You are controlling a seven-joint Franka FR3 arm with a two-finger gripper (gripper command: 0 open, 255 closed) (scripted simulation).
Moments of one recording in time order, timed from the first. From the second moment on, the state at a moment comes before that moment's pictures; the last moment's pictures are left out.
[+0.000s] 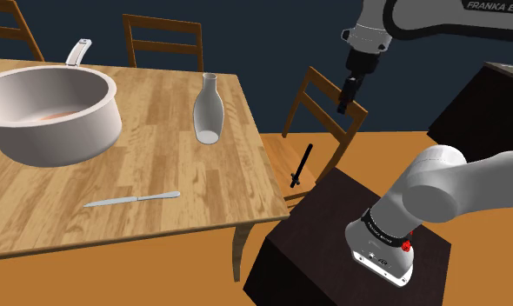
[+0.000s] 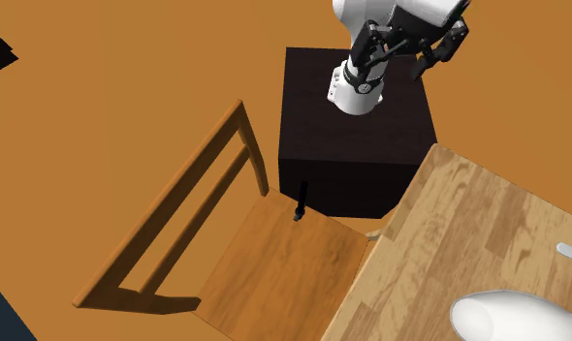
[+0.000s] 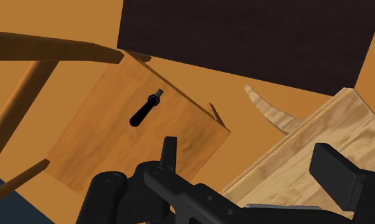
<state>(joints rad) 0.00 -0.79 -0.09 -2.50 -0.12 1.62 -0.21</state>
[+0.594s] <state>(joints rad) -0.03 -0.64 -0.23 -2.67 -0.19 1.97 -0.34</state>
